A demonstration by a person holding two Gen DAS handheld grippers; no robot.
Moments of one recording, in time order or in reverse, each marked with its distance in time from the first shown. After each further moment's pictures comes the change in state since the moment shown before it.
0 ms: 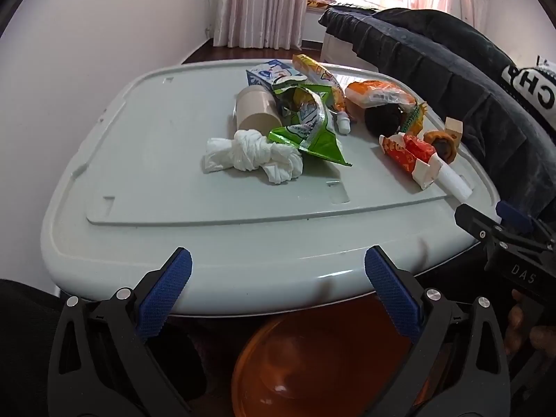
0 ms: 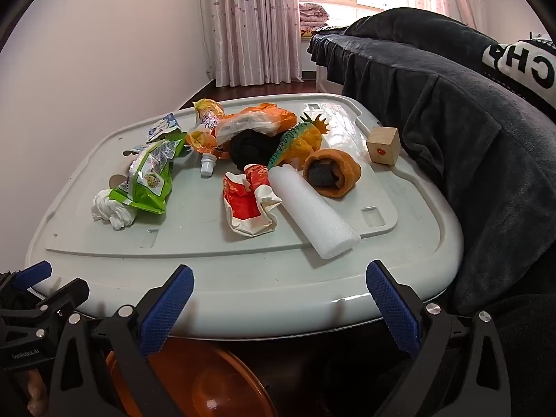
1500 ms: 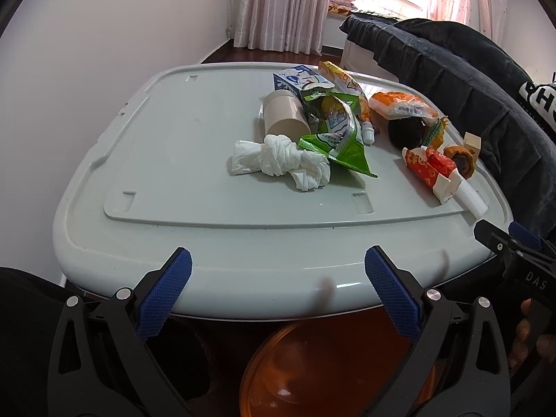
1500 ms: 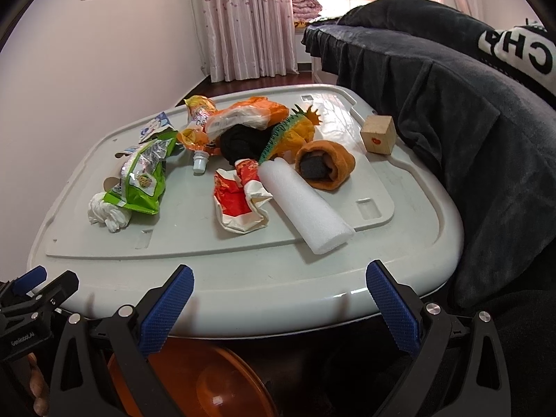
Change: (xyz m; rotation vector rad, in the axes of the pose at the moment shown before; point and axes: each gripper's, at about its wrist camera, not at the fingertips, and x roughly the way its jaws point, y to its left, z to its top) left arm -0.001 0.012 0.002 -0.051 -0.021 0.059; right arm 0.004 -0.011 0.003 0.043 0.044 0.003
